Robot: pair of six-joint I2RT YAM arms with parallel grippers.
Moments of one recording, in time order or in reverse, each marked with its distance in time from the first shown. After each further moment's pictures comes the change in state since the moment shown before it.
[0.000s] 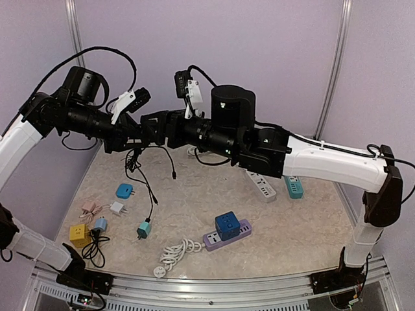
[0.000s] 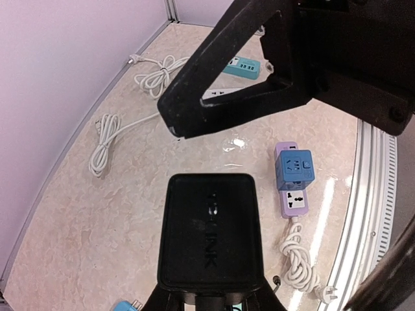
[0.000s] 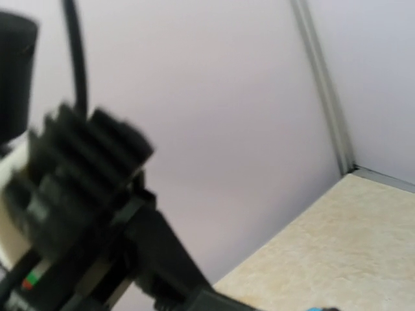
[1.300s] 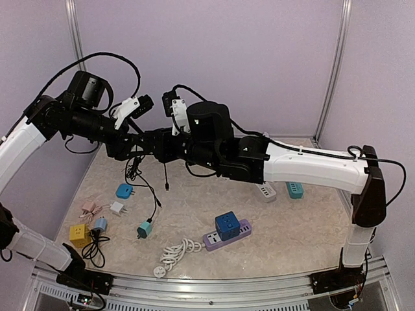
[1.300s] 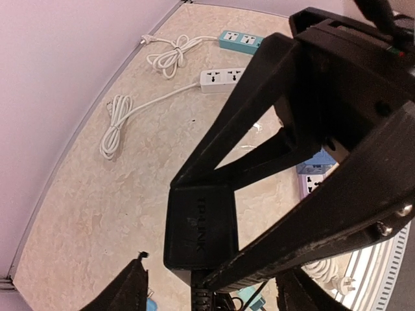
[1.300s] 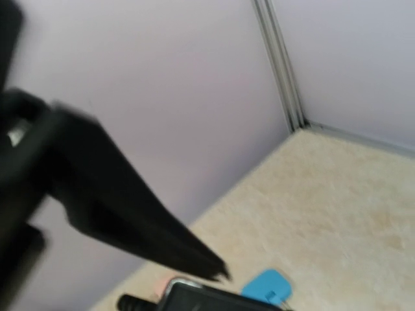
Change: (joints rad) left arm -0.013 0.000 -0.042 0.017 -0.098 0.013; right arm 0.010 0.116 0.071 -0.103 0.125 0.001
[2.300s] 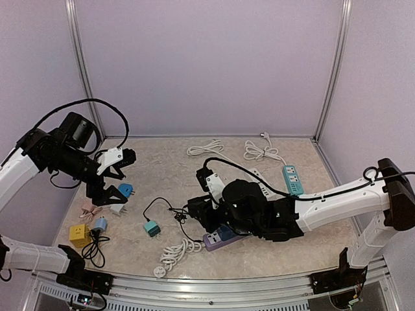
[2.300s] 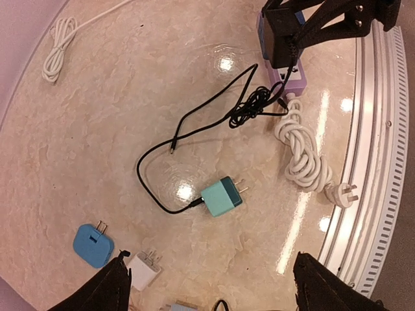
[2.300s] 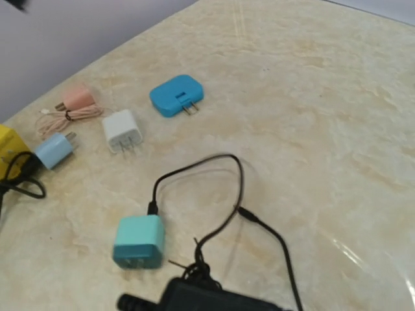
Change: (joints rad) left arm 0.122 -0.200 -0.391 -0.120 0.072 0.258; right arm 0.101 -0.286 -0.800 0.237 0.122 -0.049
